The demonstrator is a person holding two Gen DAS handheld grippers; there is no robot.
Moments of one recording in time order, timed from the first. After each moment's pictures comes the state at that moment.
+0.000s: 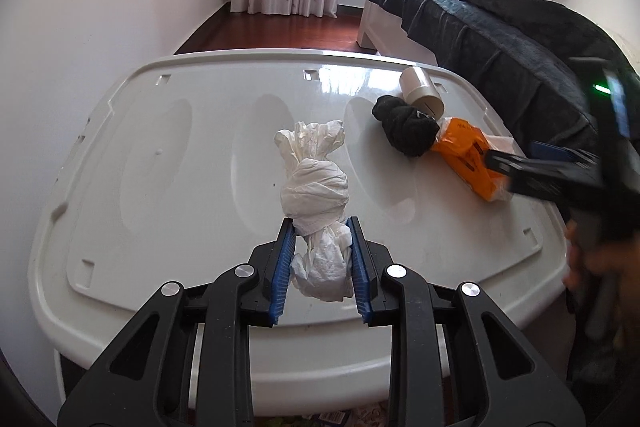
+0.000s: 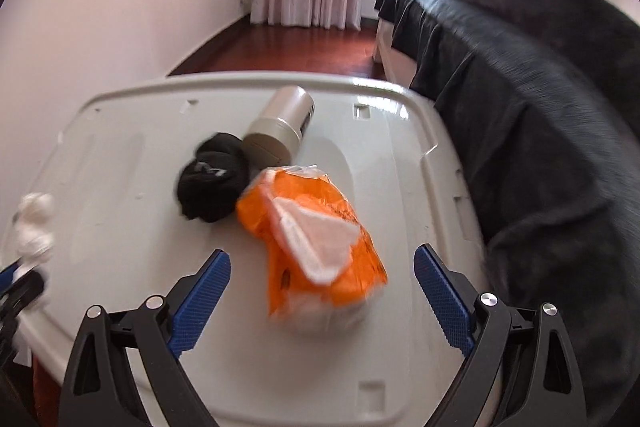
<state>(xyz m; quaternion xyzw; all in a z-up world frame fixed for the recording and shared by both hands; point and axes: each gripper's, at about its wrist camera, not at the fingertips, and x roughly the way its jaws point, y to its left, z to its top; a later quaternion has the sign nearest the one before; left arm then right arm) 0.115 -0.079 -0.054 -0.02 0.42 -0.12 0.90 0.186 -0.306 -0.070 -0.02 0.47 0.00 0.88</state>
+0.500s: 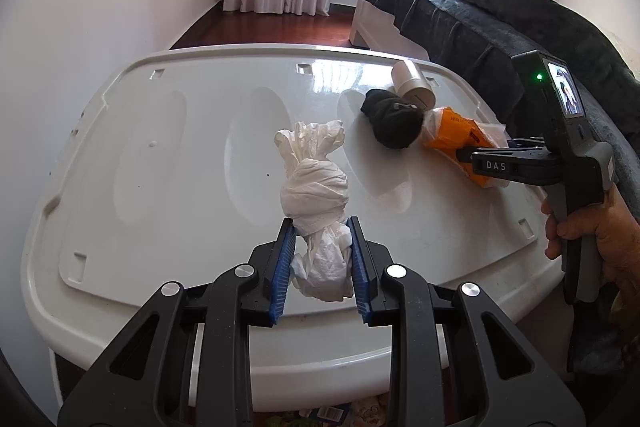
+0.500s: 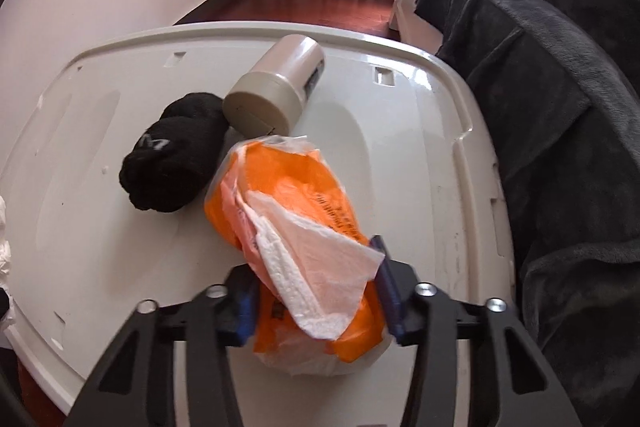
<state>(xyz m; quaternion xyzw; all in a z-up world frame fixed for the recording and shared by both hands) 0.110 -0.077 -0.059 -0.02 0.42 -0.13 0.90 0.205 -0.301 -0.091 -0.06 0.51 0.00 0.86</state>
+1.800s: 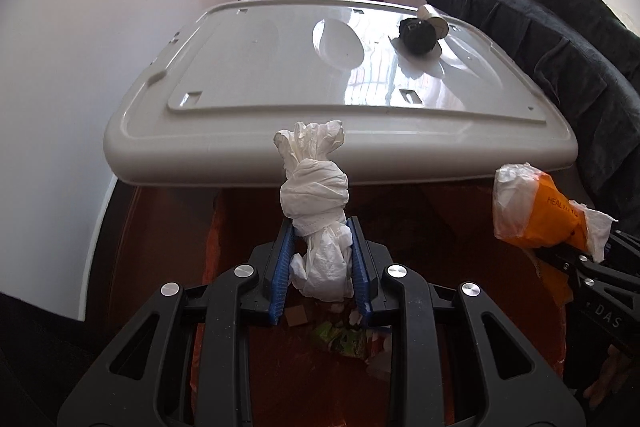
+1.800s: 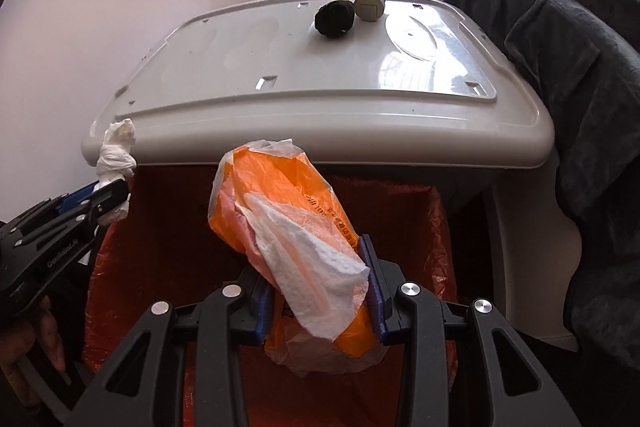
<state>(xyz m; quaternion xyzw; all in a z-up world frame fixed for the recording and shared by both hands) -0.040 -0.009 -0.086 0.00 0.45 -0.07 0.89 -0.070 -0.201 -0.084 0.03 0.49 0.03 0.87</state>
